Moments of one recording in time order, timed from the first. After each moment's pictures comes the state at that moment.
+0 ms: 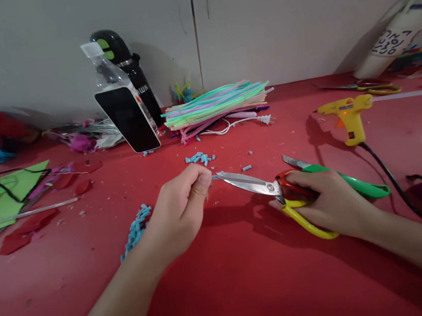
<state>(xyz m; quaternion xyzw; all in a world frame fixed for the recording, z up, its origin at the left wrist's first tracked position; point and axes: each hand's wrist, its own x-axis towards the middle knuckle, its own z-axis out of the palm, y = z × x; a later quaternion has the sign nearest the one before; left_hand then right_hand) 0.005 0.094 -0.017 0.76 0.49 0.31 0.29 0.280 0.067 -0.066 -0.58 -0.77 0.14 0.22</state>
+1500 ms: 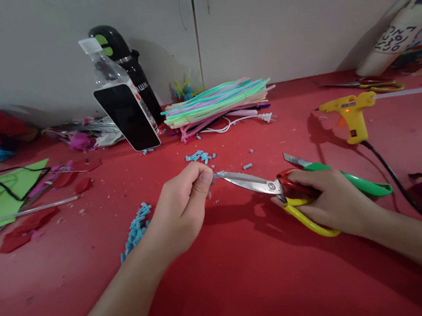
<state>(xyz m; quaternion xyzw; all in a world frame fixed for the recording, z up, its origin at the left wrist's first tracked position) 0.007 0.094 -0.017 0.76 0.49 0.32 0.29 0.283 0.067 -0.069 -0.57 -0.78 0.14 0.21</state>
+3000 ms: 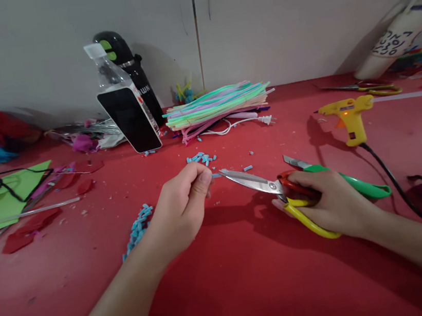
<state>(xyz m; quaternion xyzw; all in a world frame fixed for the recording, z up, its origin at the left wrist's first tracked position) 0.004 0.098 -0.021 0.76 0.49 0.32 0.28 0.280 0.066 -0.067 -0.58 -0.77 0.15 0.22</state>
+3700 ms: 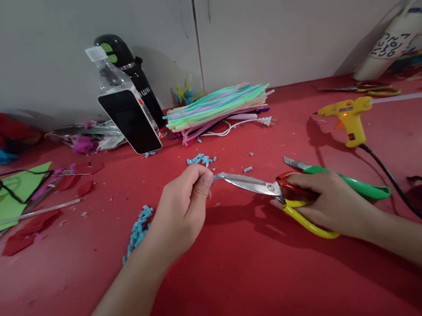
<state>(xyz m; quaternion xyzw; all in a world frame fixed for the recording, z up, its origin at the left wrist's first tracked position) 0.003 0.098 -0.022 0.77 0.48 0.32 0.28 0.281 0.067 -0.069 -0.59 -0.76 0.15 0.21</state>
